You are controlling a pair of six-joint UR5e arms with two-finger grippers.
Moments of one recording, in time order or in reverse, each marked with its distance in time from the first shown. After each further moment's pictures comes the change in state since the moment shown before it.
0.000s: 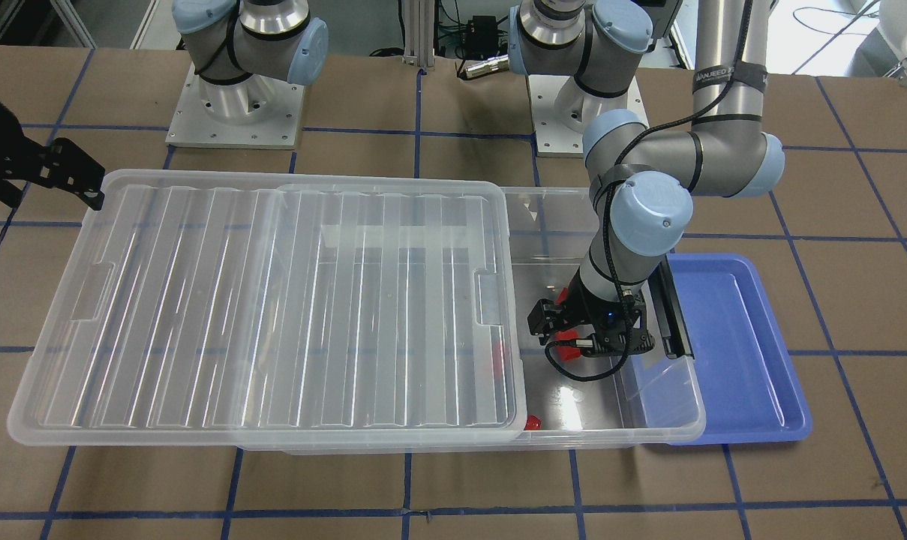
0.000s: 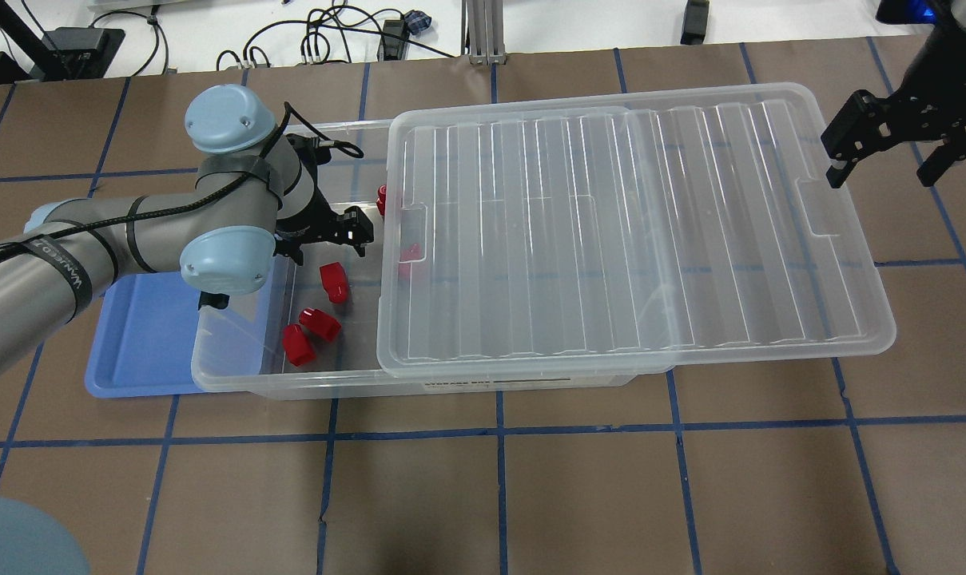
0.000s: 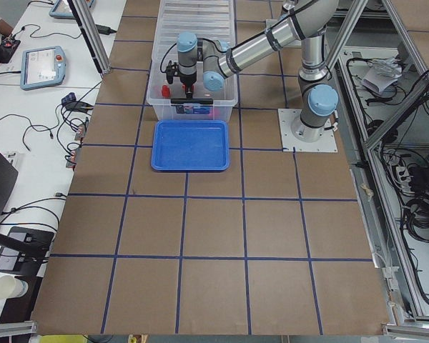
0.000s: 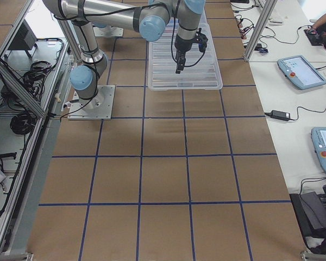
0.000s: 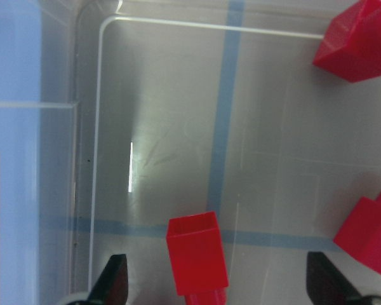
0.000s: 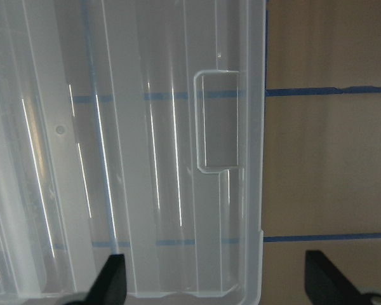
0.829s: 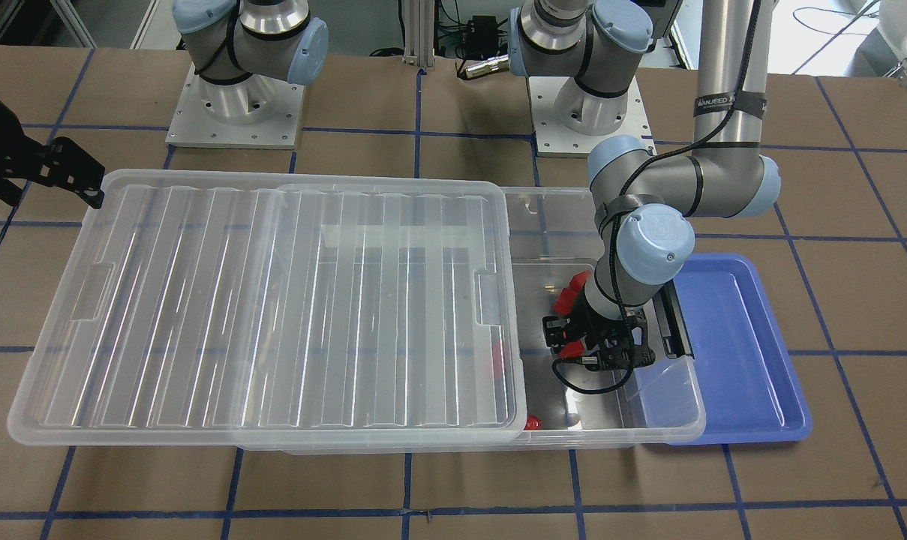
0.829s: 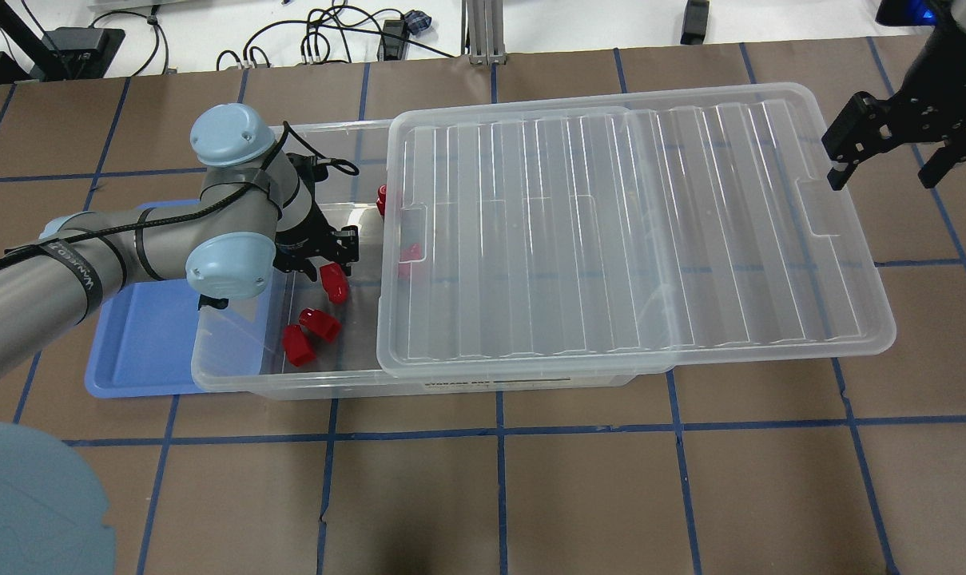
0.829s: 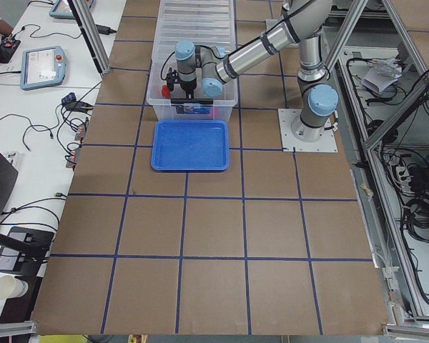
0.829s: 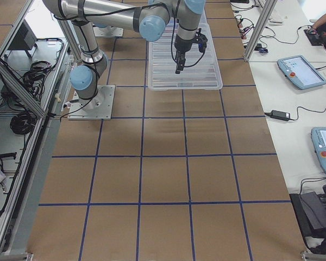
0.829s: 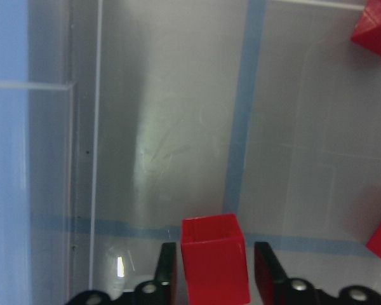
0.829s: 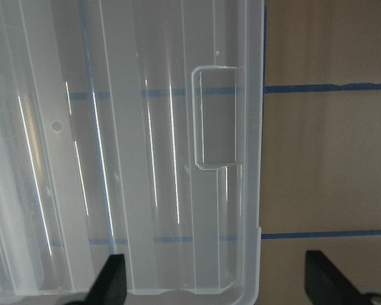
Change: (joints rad) left arm 0.033 -0.072 -0.027 0.047 -0.007 0.003; right arm 0.000 0.000 -0.001 0.009 -0.007 -0.001
